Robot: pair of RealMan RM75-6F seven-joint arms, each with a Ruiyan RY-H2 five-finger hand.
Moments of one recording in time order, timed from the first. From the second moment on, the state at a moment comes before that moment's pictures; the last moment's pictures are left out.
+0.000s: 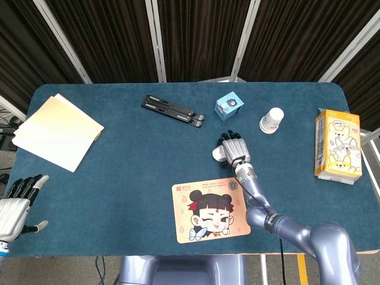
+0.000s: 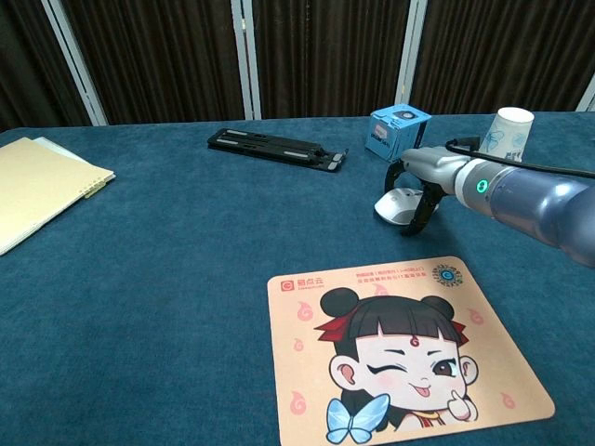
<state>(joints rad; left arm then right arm) -0.10 -1.03 0.04 -1.72 1.49 1.35 0.10 0.92 -1.84 0.28 -0.90 -0.82 0.74 -0.45</state>
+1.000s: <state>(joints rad) -0.11 -1.02 0.04 -1.73 1.49 1.33 0.09 0.92 -1.83 0.27 -0.88 -0.87 0.77 -0.44</state>
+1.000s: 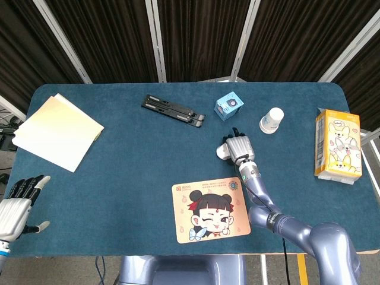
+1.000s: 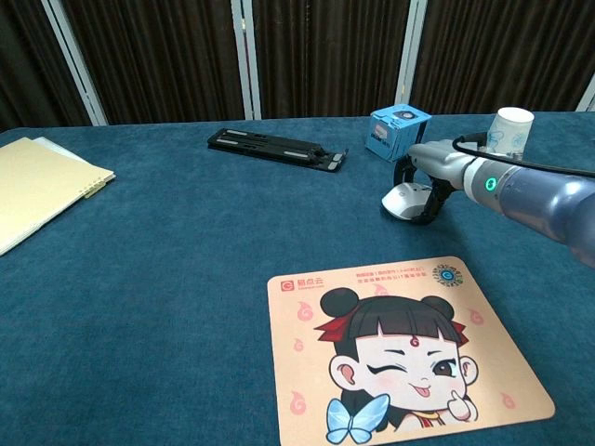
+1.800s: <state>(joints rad) -0.11 -1.03 0.04 -1.73 1.49 1.35 0.09 0.87 -1.67 0.18 -1.18 -1.35 1.00 -0.18</state>
